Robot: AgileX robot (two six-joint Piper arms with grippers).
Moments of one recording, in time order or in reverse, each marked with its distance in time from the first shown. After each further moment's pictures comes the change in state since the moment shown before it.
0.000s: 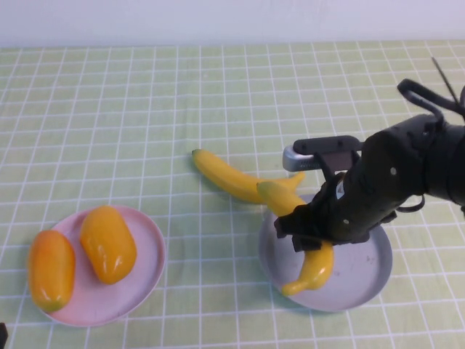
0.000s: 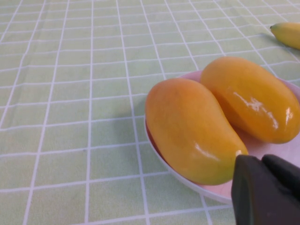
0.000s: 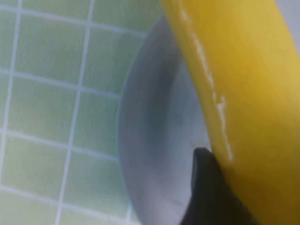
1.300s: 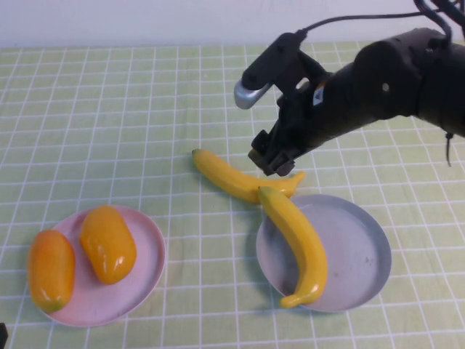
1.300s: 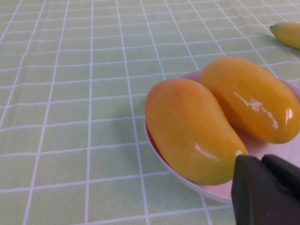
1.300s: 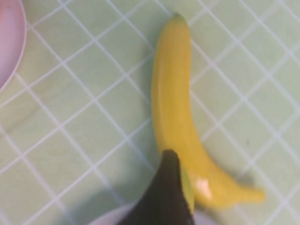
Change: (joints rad) right arm -0.023 0.040 -0.317 -0.002 -0.064 -0.686; left arm 0.000 0.000 0.000 0.000 0.000 0.000
